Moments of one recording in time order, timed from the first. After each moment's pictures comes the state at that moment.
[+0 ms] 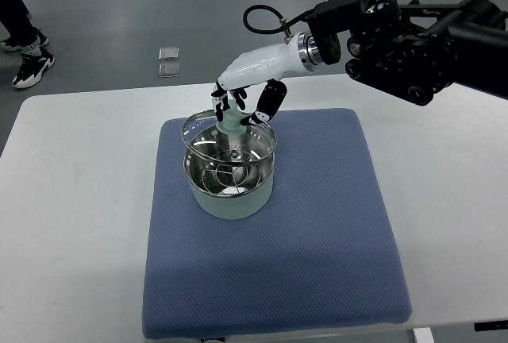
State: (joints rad) left arm 0.03 0.00 -0.09 -0.18 0.00 -0.03 0.09; right arm 1.52 -0.16 -0.19 0.75 -1.37 0.27 0.61
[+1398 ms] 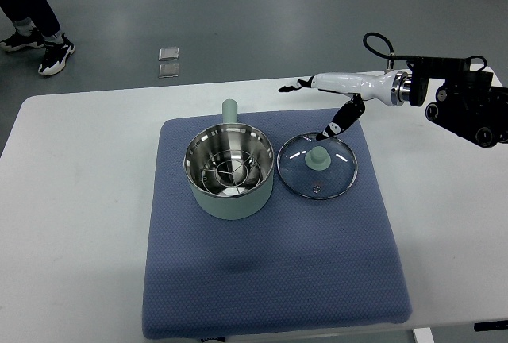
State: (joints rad) left arm 0.03 0.00 -0.09 -0.18 0.00 -0.03 0.09; right arm 1.12 -0.37 0.06 0.68 -1.04 0.20 0.61
